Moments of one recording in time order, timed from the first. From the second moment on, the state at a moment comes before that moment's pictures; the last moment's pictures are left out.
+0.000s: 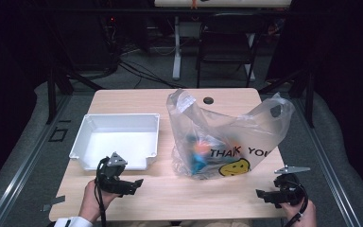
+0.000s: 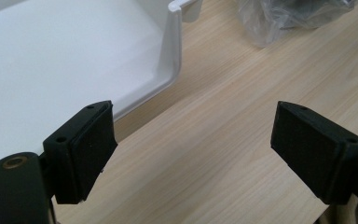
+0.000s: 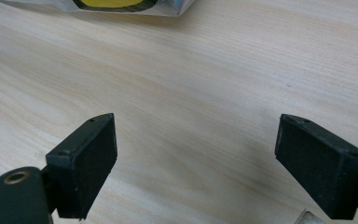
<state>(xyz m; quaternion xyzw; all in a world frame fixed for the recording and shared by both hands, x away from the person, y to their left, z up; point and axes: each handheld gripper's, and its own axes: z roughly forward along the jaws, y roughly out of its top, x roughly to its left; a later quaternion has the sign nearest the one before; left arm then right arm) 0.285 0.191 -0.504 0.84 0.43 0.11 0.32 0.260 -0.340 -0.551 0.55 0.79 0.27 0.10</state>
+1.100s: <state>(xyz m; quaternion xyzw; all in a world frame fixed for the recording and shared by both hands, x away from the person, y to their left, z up) 0.314 0.102 -0.457 0.86 0.33 0.08 0.38 0.293 -0.335 -0.492 0.50 0.79 0.34 0.10</state>
